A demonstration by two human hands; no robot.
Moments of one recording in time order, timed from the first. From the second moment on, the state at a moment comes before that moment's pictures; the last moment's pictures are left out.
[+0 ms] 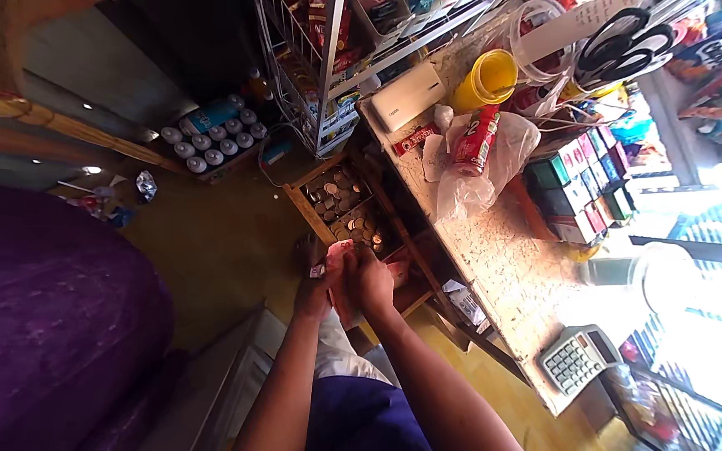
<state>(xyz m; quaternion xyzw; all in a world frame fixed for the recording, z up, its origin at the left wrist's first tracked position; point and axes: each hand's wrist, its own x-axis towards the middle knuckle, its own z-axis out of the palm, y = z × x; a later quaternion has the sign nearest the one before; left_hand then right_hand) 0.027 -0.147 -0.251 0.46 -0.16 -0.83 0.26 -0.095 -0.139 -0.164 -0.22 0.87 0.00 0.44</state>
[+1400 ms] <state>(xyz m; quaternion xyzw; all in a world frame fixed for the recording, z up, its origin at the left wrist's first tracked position) 0.040 -0.146 -0.278 0.43 -0.15 -0.85 0.25 -0.147 -0.179 -0.211 -0.42 0.76 0.09 0.48</state>
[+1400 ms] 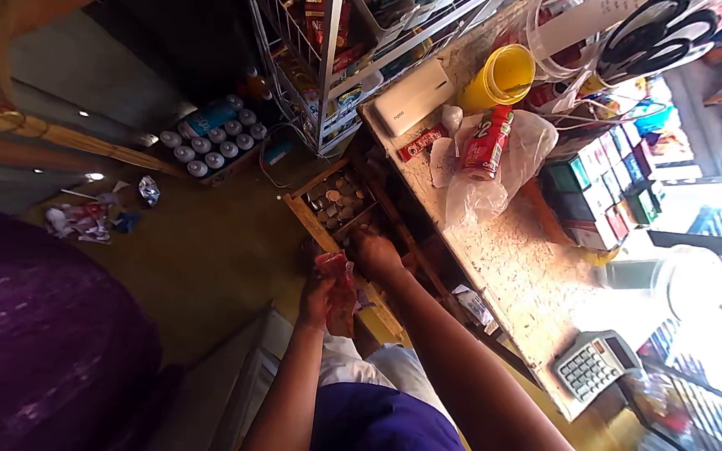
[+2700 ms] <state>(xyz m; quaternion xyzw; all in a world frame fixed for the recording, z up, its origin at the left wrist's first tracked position) 0.040 -0.146 -0.283 0.43 -0.18 -0.85 0.25 -0.174 -0.145 -0.199 -0.02 0.66 -0.47 0.59</state>
